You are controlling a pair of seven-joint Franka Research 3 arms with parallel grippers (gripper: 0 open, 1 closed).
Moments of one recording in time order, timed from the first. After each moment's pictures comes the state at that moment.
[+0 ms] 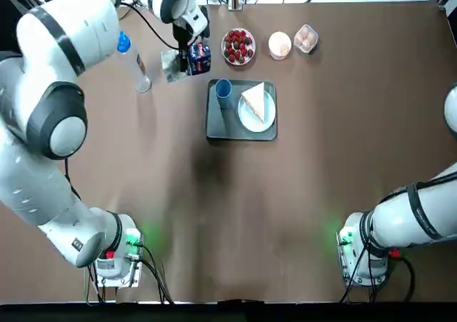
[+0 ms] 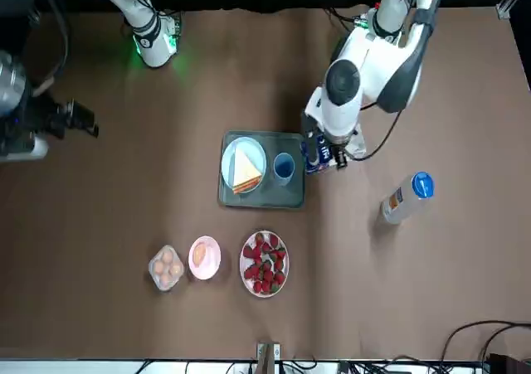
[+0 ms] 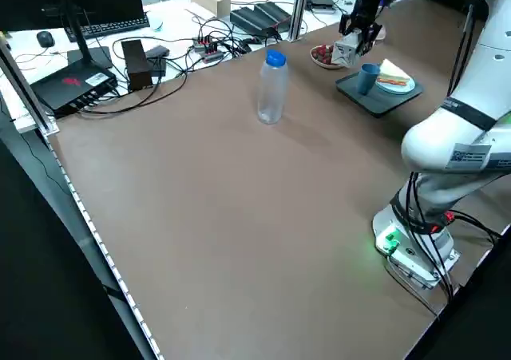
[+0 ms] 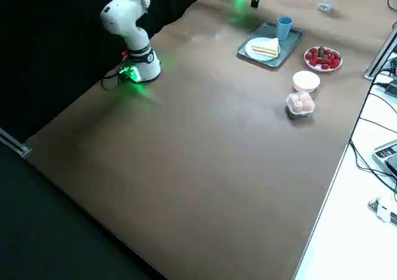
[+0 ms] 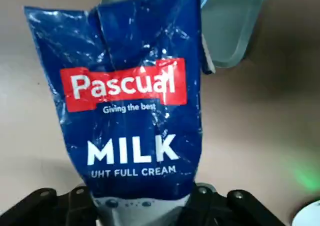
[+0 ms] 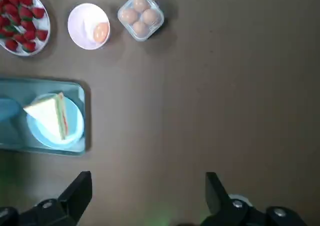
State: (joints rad) left arm -0.62 0.30 0.03 -1.72 0.10 1.82 0.80; right arm 0.13 0.10 -0.01 -1.38 0.04 1.41 0.07
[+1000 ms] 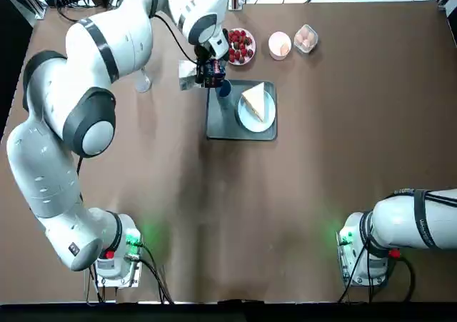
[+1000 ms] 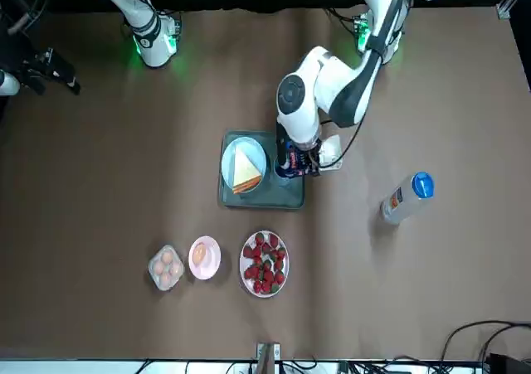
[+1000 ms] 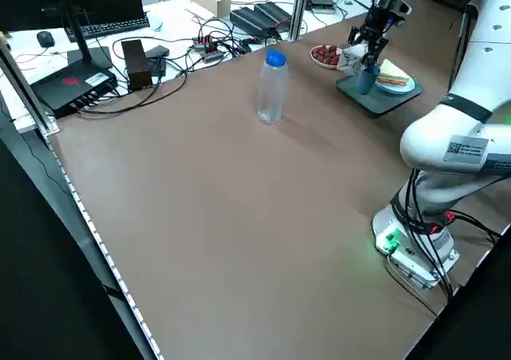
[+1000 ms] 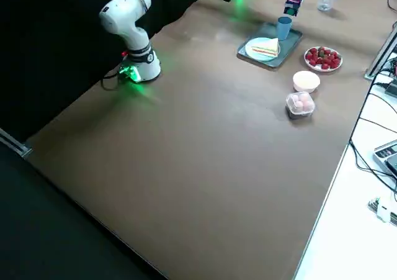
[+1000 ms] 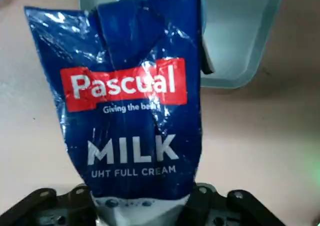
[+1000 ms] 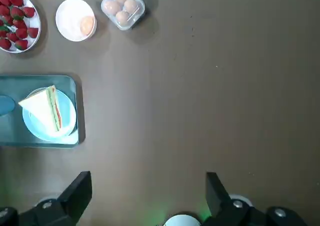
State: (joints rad) left arm -0.73 0.45 0.03 -1.62 0.20 1.83 0.74; right arm 0.05 -0.14 -0.02 -1.64 0.07 1.46 0.07
